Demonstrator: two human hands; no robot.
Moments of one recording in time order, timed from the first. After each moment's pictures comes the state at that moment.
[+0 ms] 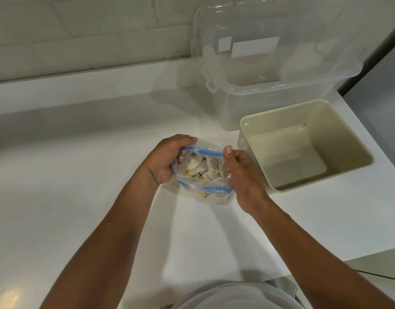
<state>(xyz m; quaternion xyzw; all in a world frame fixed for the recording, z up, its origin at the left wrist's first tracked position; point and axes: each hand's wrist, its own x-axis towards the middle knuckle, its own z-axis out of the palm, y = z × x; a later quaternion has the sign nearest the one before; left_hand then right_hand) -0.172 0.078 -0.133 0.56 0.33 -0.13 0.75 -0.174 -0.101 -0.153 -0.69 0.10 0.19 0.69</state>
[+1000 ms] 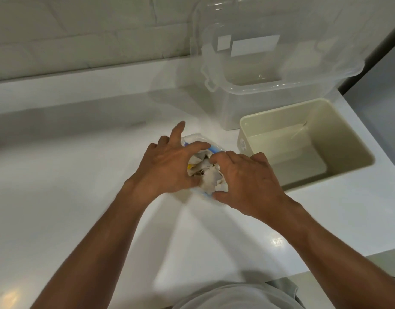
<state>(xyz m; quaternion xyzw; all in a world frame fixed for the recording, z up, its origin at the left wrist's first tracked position) -0.200 0.078 -0.107 0.99 -0.02 -0.14 0.09 -0.185 -0.122 -0.110 -0.94 -0.33 0.03 0.08</state>
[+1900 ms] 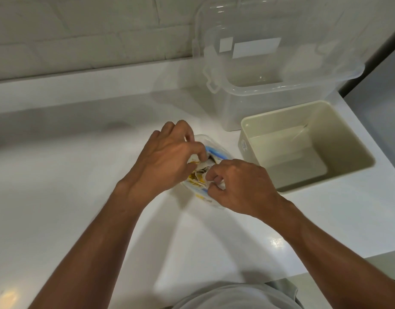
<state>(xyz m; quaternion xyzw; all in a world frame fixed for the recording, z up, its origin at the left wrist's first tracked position) -0.205 0.080 -0.087 0.99 -0.10 0.02 0.10 -0.185 -0.115 -0.121 -0.93 -0.32 0.04 0.18</state>
